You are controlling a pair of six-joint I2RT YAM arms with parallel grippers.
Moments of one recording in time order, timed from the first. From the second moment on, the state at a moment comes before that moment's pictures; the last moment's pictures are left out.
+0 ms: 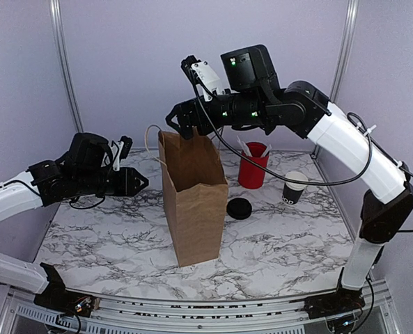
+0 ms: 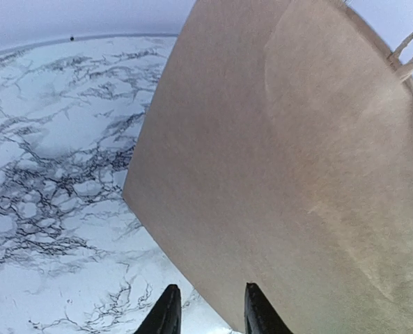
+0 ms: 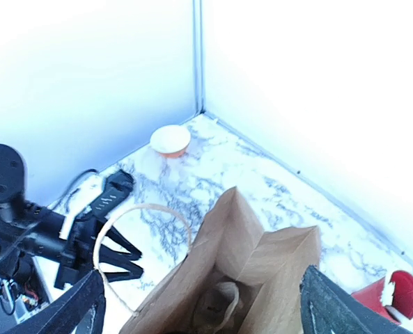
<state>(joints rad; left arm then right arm) -0.72 1.17 0.98 -0.44 0.03 -0.49 1.06 1.83 2.23 -0.78 0.18 0.10</state>
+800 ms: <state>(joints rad) -0.72 0.97 1.05 -0.41 -0.35 -0.46 0.60 1.36 1.42 -0.31 0.27 0.18</state>
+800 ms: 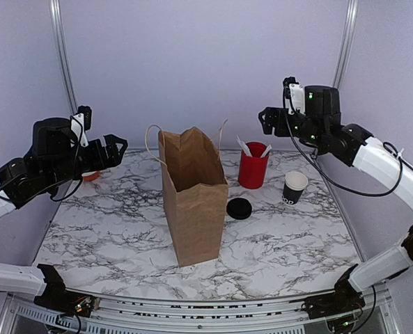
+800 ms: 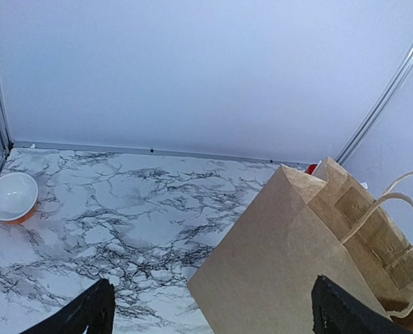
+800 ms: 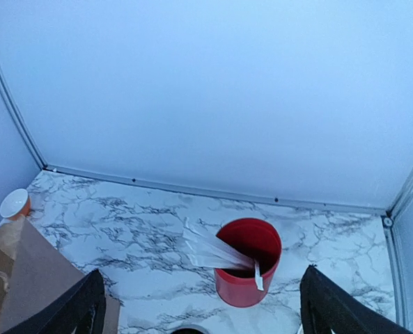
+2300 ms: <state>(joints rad) -0.70 0.91 1.04 -0.37 -0.45 -0.51 0.40 1.71 1.32 -0.10 0.16 0.32</state>
